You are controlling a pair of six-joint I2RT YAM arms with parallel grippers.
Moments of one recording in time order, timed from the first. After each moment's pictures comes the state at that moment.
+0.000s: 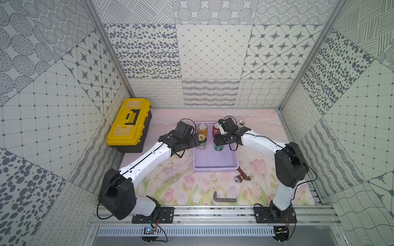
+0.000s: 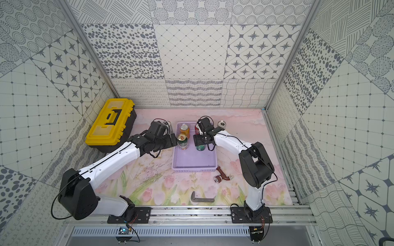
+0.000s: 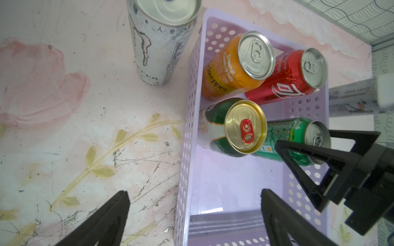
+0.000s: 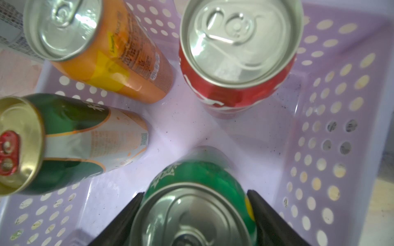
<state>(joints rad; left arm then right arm) -0.49 1.43 1.13 -0.62 -0.10 -0.69 0.60 1.83 1.35 -0.50 0.01 0.28</state>
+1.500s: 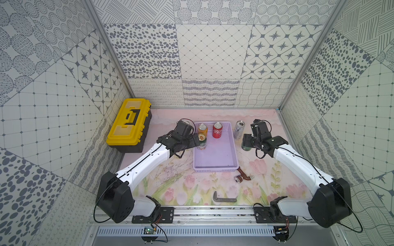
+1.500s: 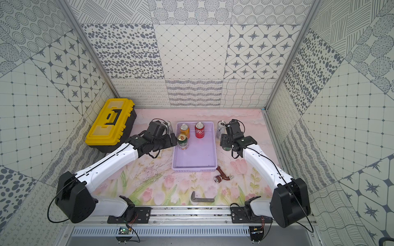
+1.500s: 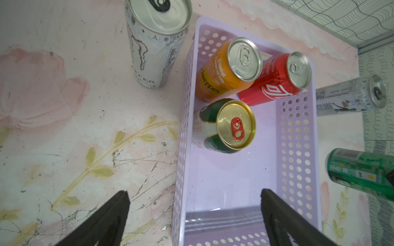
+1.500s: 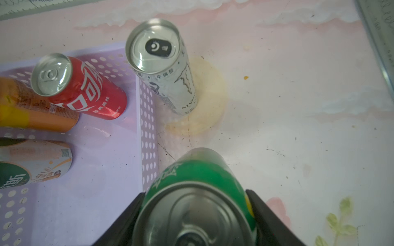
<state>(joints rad) -0.50 1.39 1.13 -0.62 -0.10 -0.68 0.37 1.35 1.03 -0.58 0.21 0.40</state>
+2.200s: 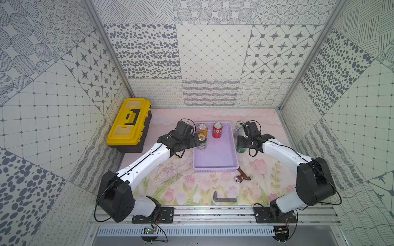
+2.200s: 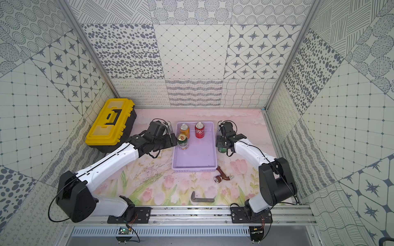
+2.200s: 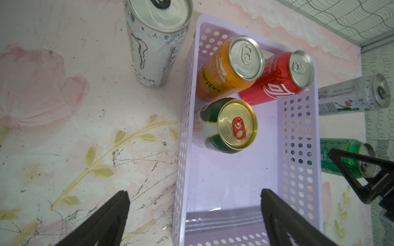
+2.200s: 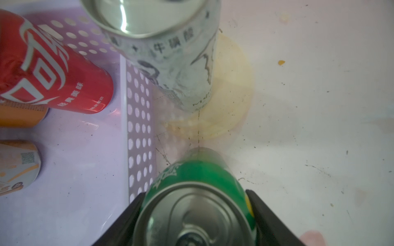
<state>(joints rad) -0.50 1.40 1.13 -0.62 -0.10 -0.68 0.38 1.53 1.03 -0.47 0.18 0.39</state>
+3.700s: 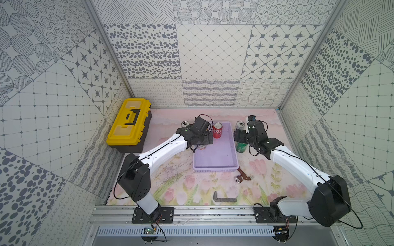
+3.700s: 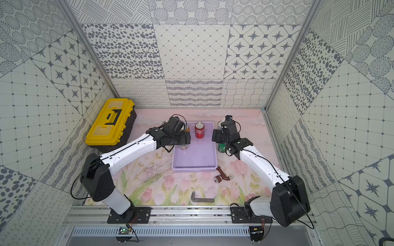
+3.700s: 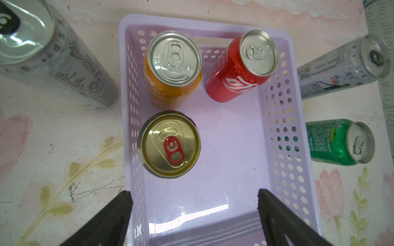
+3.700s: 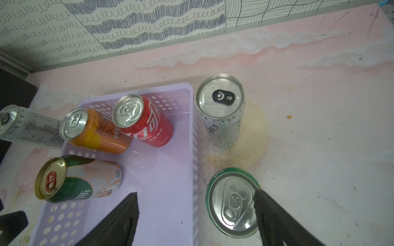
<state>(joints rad) -0.64 1.67 1.40 -0.66 -0.15 -0.60 0.44 1.33 0.99 -0.34 0.18 0.42</state>
